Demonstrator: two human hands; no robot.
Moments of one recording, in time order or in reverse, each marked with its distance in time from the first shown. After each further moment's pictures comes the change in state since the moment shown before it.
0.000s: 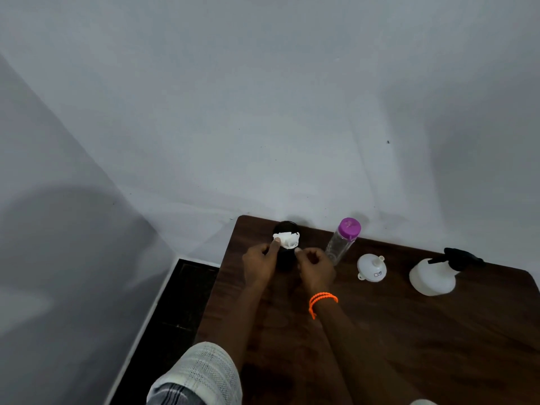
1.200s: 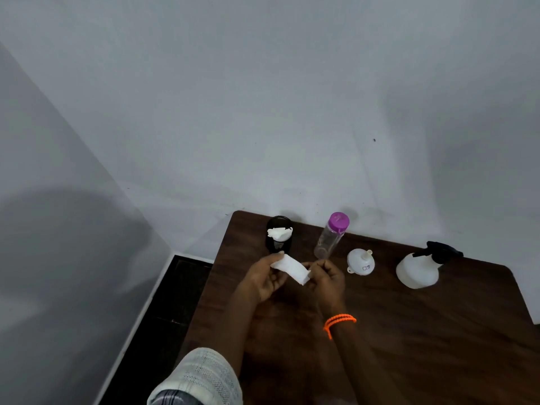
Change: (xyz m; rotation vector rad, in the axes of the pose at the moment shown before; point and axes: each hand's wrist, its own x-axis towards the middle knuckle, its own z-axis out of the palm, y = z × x) left_hand -0.049 0.013 -0.007 -0.785 -0.434 -0.749; right_hand -0.034 0.016 -0.063 0.251 -0.157 -0.015
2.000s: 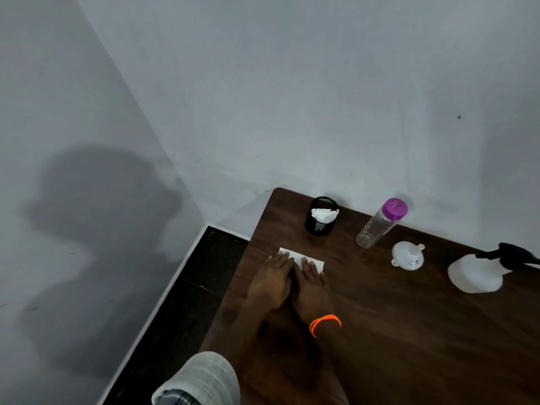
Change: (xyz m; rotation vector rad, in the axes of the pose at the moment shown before) left_hand 0.006 -0.043 -0.123 1.781 0.161 0.900; right_hand -0.032 0.107 0.061 -1.349 -0.562 -0.411
